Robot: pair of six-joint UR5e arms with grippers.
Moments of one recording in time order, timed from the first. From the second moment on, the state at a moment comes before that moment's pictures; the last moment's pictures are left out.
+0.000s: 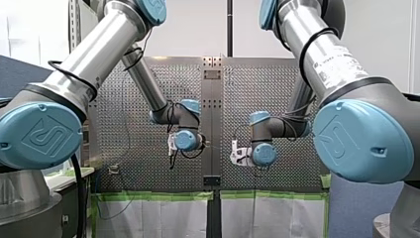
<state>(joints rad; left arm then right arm) -0.56 -2.20 -1.83 -2.38 -1.93 -1.63 2.12 -0.88 1.91 -0.79 1.75 1.63</state>
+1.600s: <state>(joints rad) -0.77 -2.63 -1.41 -2.46 -2.00 -1.69 1.83 -0.73 1.91 -0.93 1.61 1.60</state>
